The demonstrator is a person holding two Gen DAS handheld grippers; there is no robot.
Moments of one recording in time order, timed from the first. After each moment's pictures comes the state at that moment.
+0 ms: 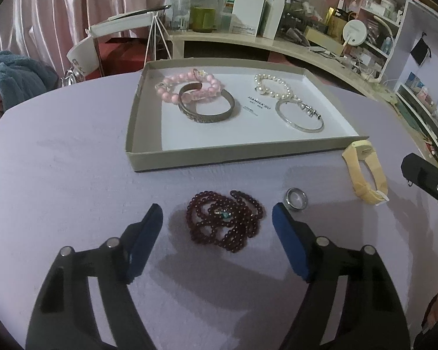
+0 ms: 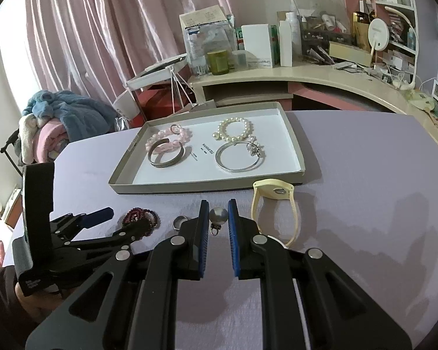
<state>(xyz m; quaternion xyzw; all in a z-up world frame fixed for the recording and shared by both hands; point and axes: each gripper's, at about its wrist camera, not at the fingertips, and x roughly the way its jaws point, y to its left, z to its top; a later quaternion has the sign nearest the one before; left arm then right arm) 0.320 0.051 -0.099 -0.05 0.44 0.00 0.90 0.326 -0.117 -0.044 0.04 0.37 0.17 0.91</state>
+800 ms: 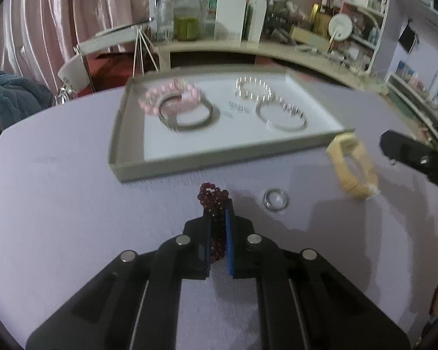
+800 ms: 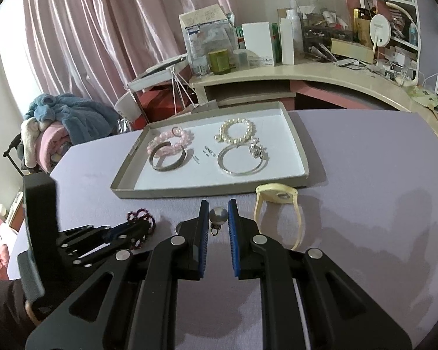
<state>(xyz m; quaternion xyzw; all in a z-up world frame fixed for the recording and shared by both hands) 0.312 0.033 -0.084 -0.02 0.42 -0.02 0.91 0.333 -0.117 -0.037 0.05 0.36 0.17 0.91</state>
